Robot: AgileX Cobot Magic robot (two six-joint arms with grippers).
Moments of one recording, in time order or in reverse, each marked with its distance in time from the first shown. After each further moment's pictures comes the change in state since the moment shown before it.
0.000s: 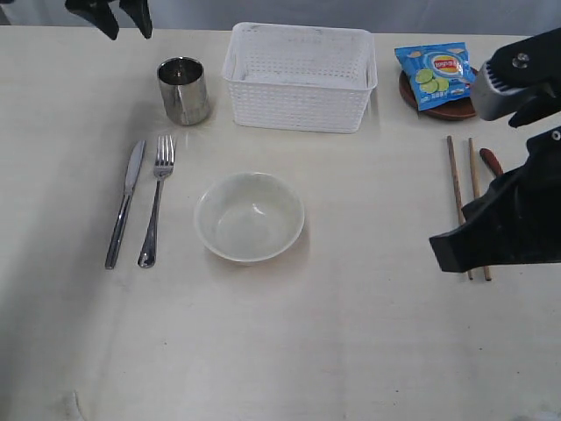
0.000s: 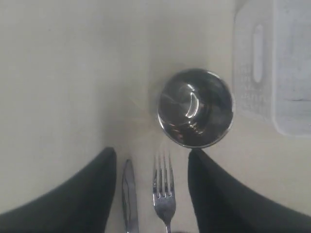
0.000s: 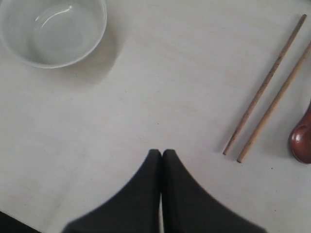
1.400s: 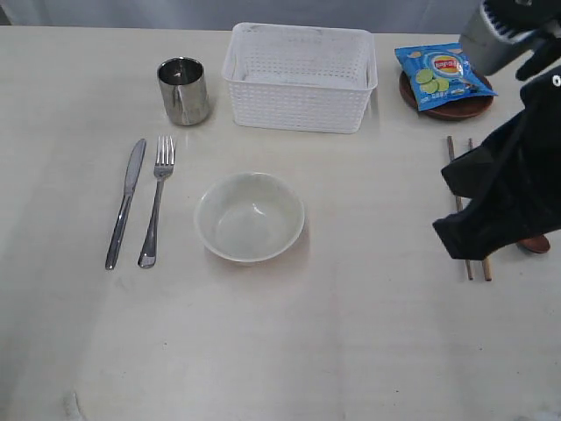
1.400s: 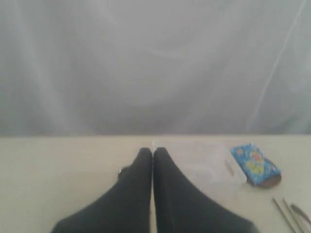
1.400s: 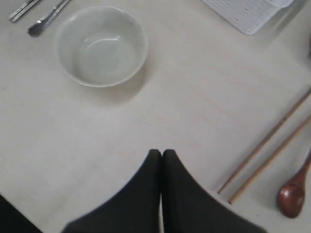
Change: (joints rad) left arm 0.000 -1.463 1.121 -0.099 -0.700 0.106; right arm 0.000 0.006 -0.118 0.063 0.007 -0.266
